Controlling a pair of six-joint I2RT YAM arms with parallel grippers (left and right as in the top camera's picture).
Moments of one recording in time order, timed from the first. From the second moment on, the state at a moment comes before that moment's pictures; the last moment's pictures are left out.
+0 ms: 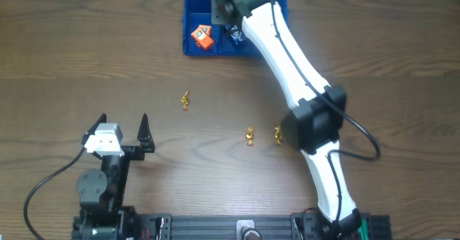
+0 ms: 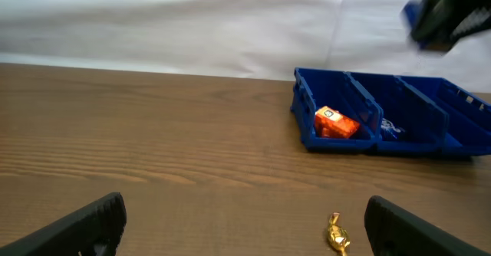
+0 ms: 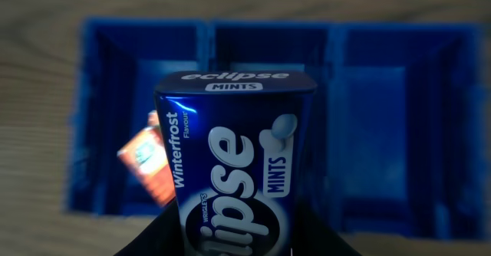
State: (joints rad) left arm -0.02 0.01 0.02 -0.12 0.06 -0.08; right arm 0.50 2.37 2.44 -1.10 0.21 0.45
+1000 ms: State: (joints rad) left arm -0.02 0.01 0.02 -0.12 0.06 -0.08; right arm 0.47 2.46 2.44 -1.08 0.21 0.40
